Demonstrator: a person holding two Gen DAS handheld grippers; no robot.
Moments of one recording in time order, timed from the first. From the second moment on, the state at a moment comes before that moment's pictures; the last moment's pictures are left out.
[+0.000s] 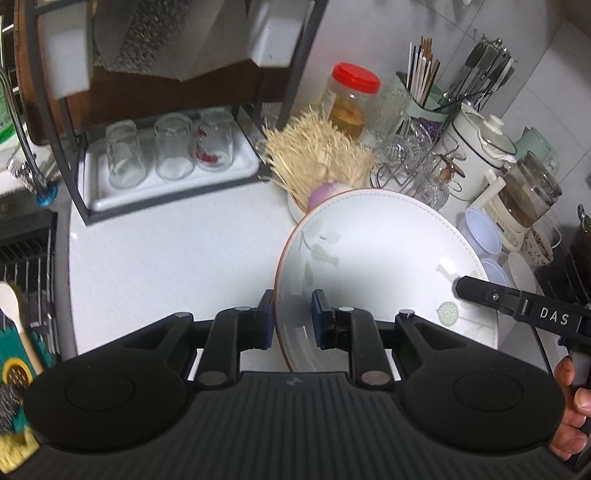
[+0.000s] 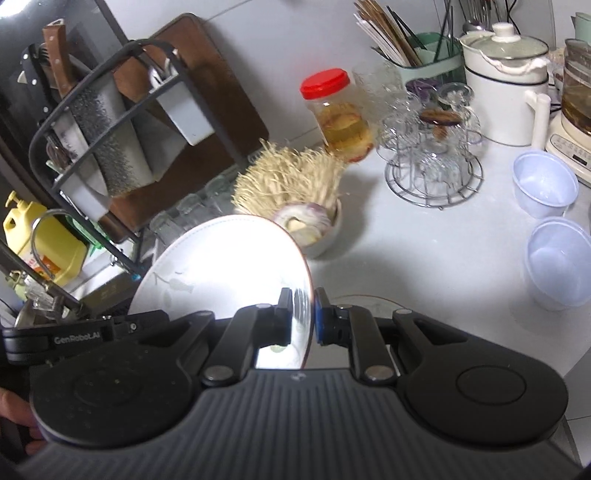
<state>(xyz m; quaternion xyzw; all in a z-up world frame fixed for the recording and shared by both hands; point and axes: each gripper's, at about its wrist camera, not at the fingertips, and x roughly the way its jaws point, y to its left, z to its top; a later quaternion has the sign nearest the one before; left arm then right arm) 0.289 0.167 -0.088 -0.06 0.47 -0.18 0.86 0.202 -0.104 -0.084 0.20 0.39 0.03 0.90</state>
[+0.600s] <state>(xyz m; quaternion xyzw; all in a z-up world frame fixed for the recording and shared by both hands) 0.283 0.079 -0.140 -0.04 0.54 -0.13 0.83 0.202 -0.181 -0.140 0.18 0.43 0.05 0.88</state>
